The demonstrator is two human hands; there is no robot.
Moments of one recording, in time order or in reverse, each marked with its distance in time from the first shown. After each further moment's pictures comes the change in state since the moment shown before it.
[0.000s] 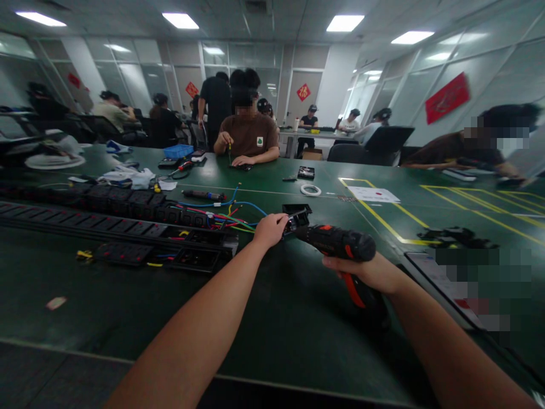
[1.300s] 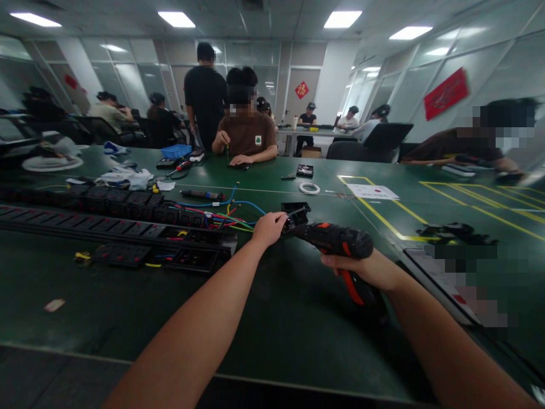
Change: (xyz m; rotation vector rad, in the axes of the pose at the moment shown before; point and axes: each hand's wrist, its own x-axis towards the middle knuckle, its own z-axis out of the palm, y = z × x) left_hand -0.001 0.003 -0.004 0.008 -0.022 -0.010; right_hand 0.001 0.005 0.000 0.070 -0.024 -0.057
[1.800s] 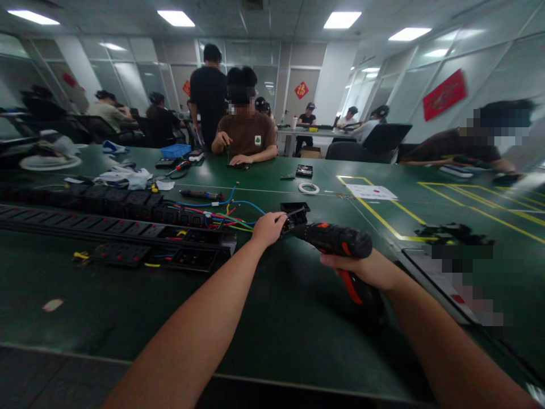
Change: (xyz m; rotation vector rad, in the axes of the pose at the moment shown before) left_hand 0.001 -0.002 0.002 -0.005 0.003 -0.007; right_hand 0.000 0.002 -0.001 -0.029 0.008 0.016
